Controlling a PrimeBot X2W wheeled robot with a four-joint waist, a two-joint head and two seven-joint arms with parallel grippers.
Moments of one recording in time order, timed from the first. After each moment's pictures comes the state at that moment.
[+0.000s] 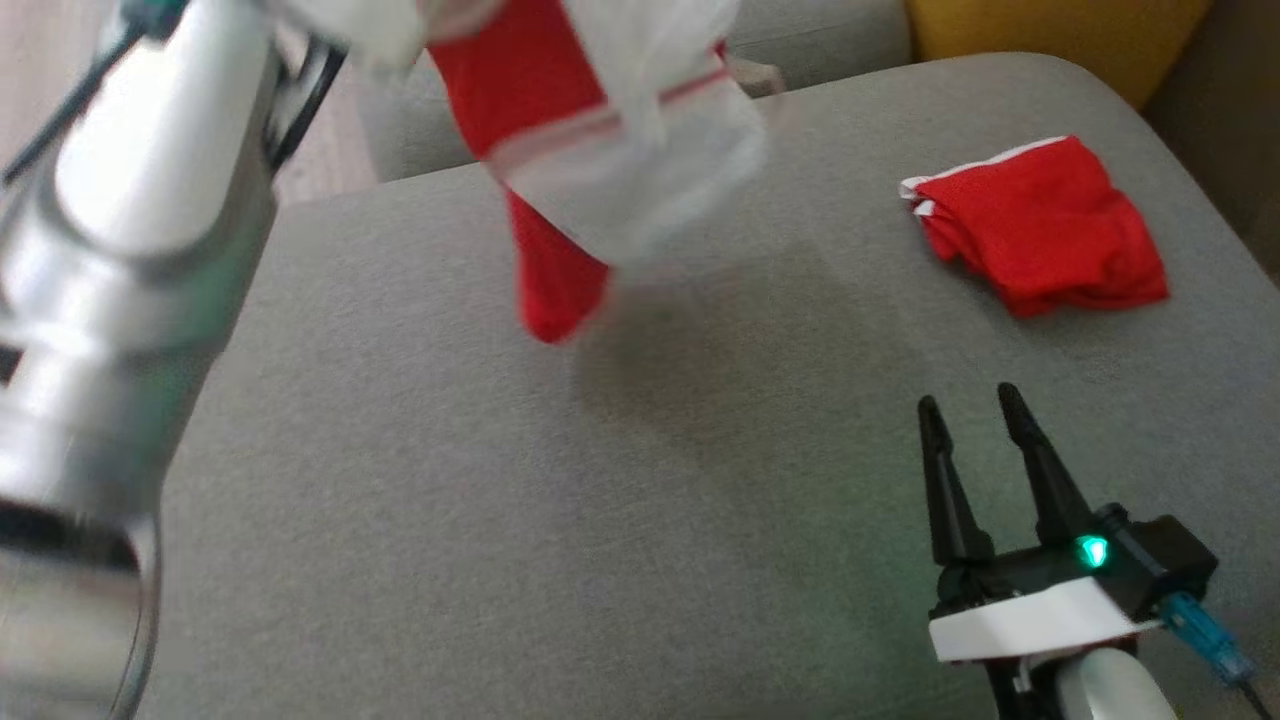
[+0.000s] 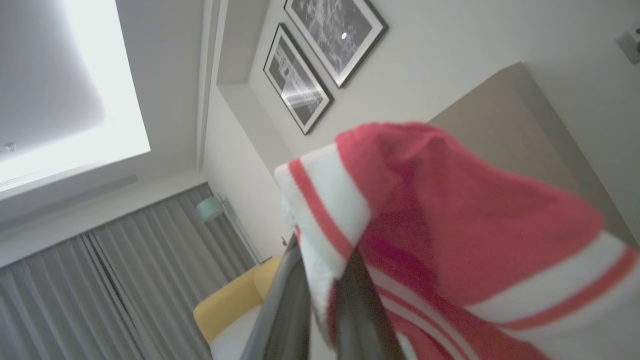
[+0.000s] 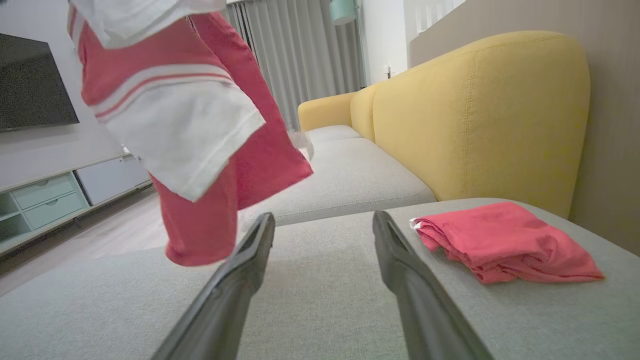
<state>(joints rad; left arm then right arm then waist) -1.26 0.24 -0.65 0.68 -0.22 -0.13 -0.26 0.04 -0.05 0.15 0.07 0.19 0.12 -0.25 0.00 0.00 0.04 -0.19</state>
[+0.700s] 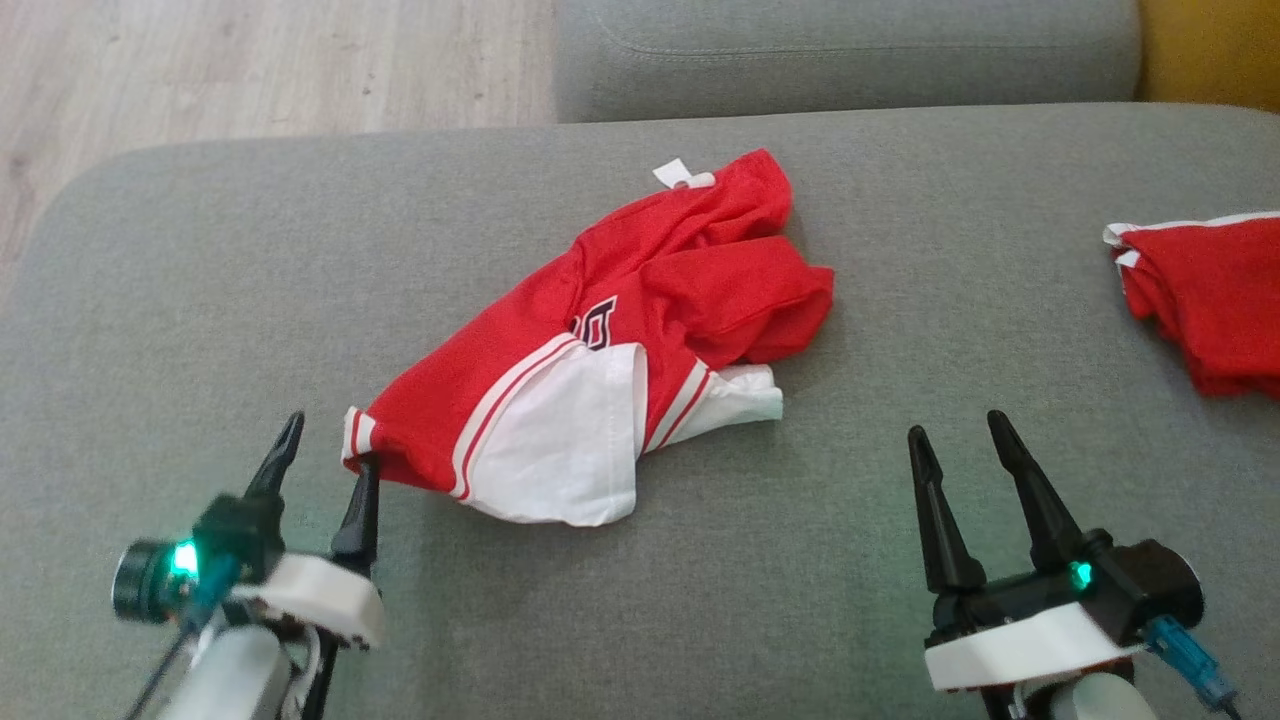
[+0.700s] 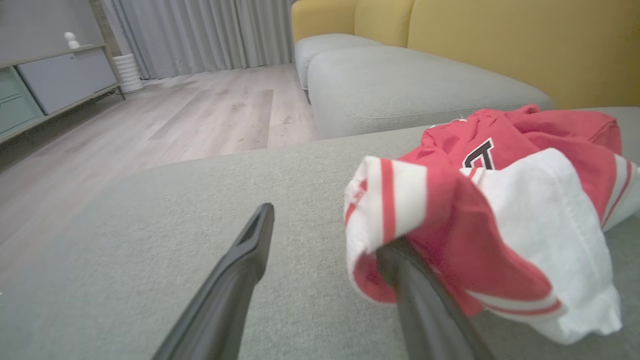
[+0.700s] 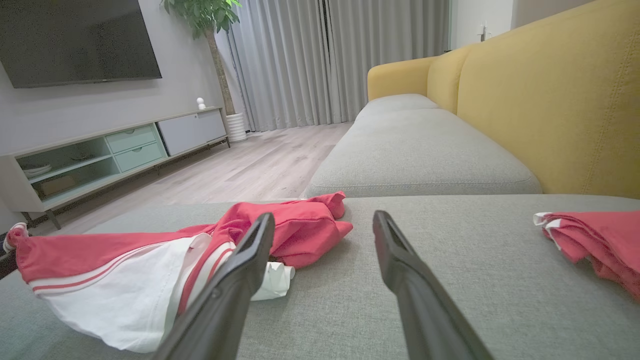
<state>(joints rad) -0.28 0.35 -0.49 0.51 -0.46 0.07 -0.26 0.08 -0.04 0.15 0.06 0.14 0.12 -0.25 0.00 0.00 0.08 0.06</state>
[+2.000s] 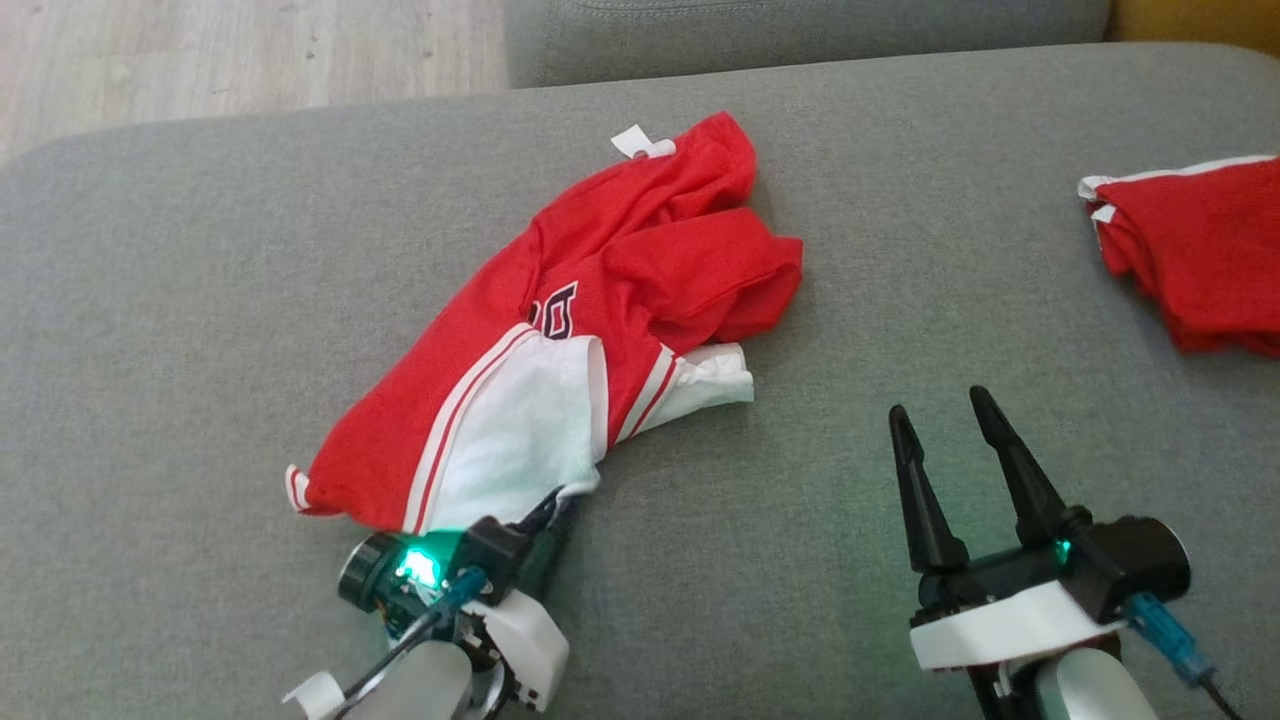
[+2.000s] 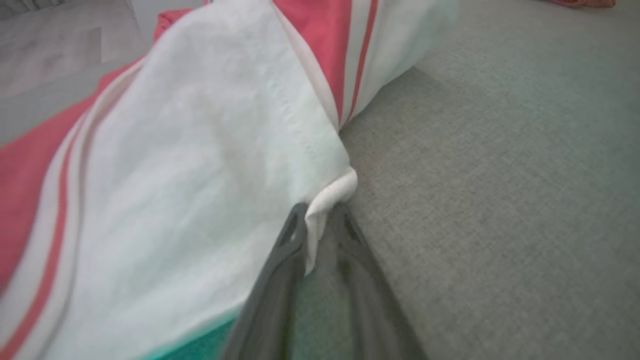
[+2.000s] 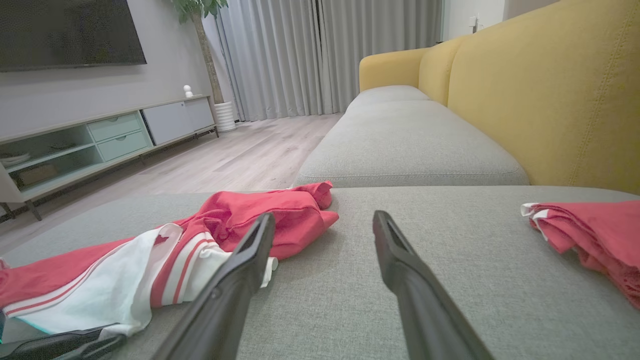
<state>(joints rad) -0.37 0.10 -0.69 0.77 -0.24 -0.04 -0.19 0.03 -0.05 0.17 0.08 0.11 0.12 -0.25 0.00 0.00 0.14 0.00</state>
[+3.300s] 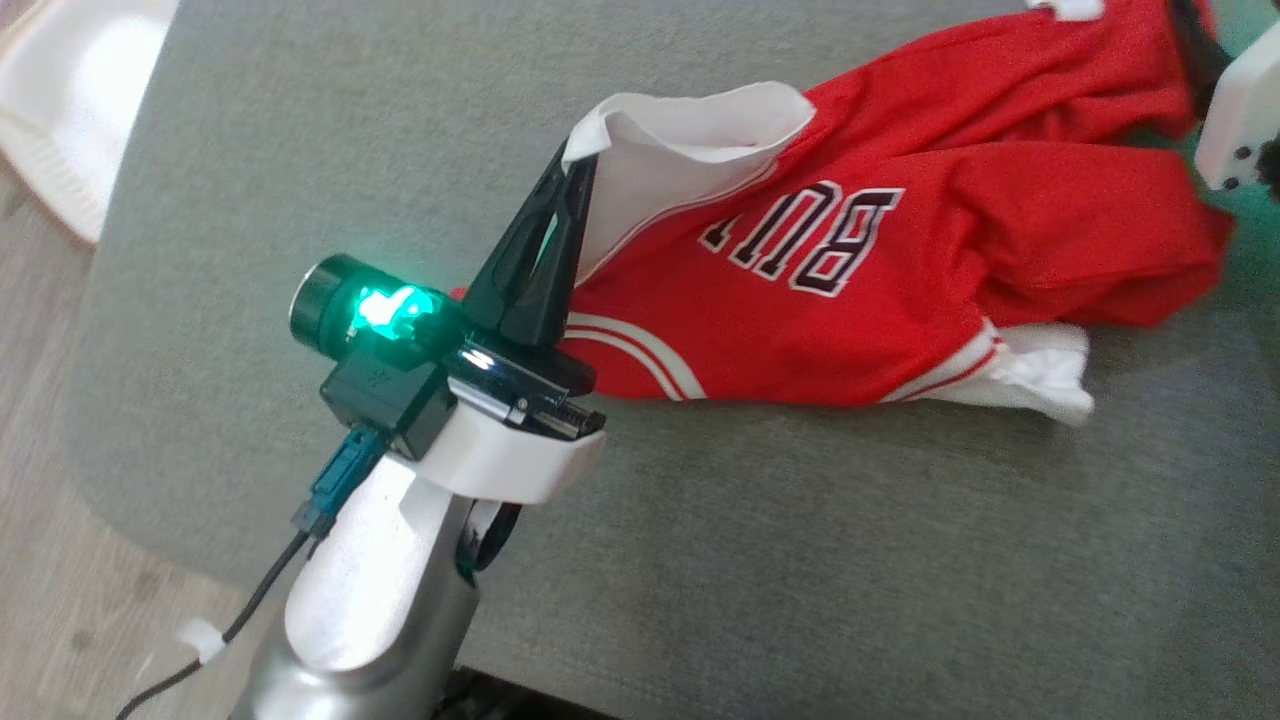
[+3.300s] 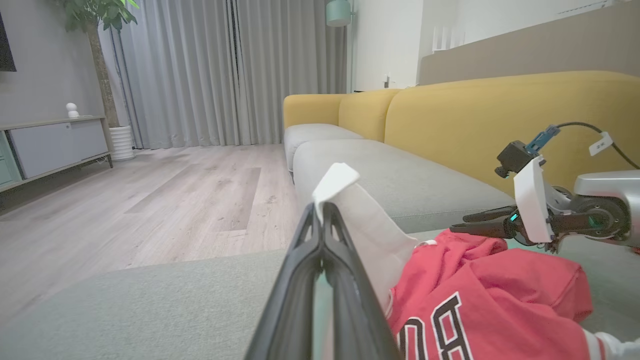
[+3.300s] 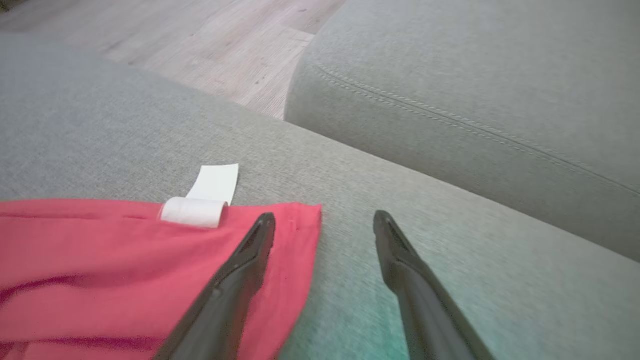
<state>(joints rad) -0.47 0.06 -0.44 0.09 -0.21 -0.09 -0.26 -0.98 -0.50 0.41 0.78 0.40 0.12 0.29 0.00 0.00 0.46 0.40</state>
